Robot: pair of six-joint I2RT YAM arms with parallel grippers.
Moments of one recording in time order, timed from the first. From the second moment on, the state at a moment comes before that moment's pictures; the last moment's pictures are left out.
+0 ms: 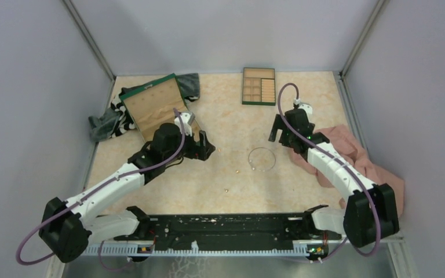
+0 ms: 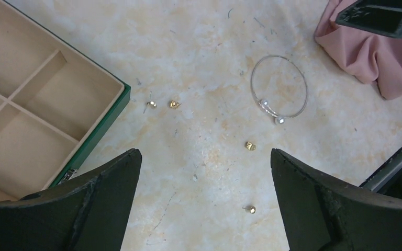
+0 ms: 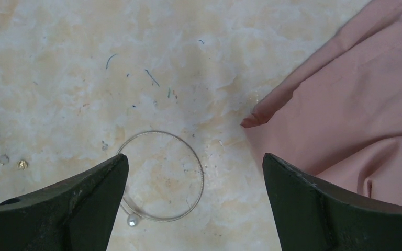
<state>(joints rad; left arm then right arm) -0.67 1.09 0.71 -0.08 0.01 -0.38 0.32 1.19 0.80 -0.37 0.23 0.46</state>
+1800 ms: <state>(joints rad) -0.67 0.94 0.87 -0.32 -0.19 -0.33 0.50 1.95 1.62 -0.47 0.23 0.50</state>
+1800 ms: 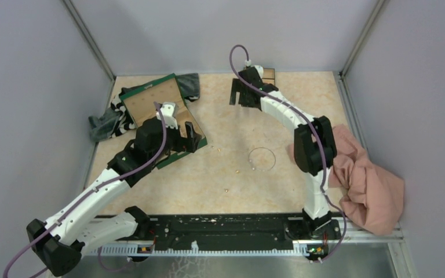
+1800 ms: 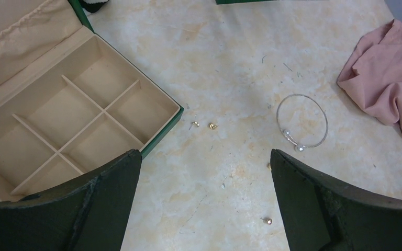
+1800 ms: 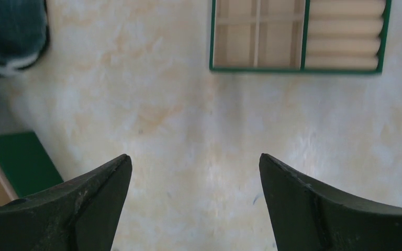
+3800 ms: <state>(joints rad) -0.67 1.00 0.86 -0.33 -0.21 -0.35 0.48 1.53 1.25 -0.41 0.02 0.33</state>
